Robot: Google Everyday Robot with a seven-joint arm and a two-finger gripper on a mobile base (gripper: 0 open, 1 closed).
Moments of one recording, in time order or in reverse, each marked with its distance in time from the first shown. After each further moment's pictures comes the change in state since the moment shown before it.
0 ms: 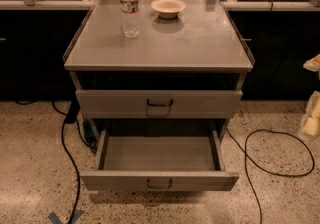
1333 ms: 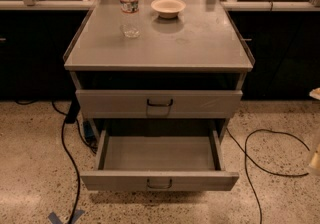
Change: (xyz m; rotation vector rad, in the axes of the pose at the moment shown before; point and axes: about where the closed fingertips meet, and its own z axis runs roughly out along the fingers) arm 0.040 0.040 0.031 -0.007 0.056 0.013
